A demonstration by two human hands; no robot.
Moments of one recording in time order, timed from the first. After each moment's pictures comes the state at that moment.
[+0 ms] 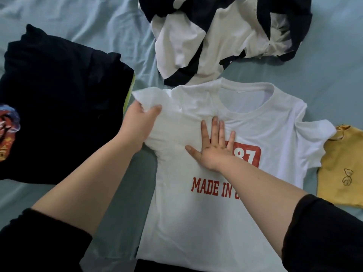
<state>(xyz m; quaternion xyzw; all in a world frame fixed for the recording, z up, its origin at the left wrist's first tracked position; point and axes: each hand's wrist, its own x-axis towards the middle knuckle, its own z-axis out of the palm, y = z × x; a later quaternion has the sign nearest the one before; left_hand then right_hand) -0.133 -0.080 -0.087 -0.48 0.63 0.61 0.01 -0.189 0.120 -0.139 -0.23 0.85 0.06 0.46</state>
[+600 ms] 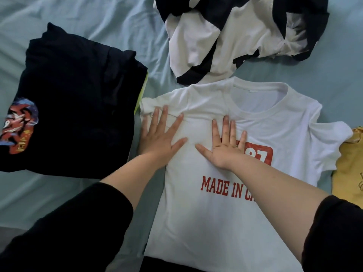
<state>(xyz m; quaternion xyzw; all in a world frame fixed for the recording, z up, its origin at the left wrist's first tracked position) -0.086 -0.049 -0.155 -0.18 0.95 0.14 0.20 -0.188 0.119 -0.145 -0.23 0.86 0.07 0.45</state>
